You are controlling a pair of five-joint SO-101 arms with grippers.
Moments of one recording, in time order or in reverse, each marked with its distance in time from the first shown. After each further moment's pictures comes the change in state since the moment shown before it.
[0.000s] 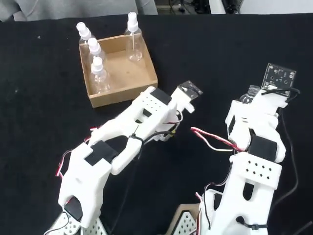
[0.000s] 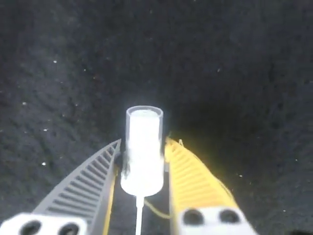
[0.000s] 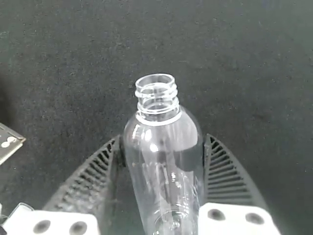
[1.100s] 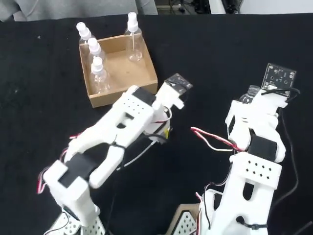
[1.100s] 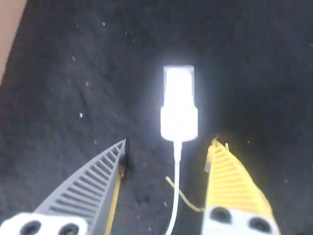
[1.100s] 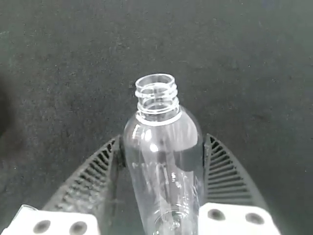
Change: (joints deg) left arm -2.7 -15.4 11.9 -0.8 0.0; right arm 0.0 0.0 0.0 0.0 0.0
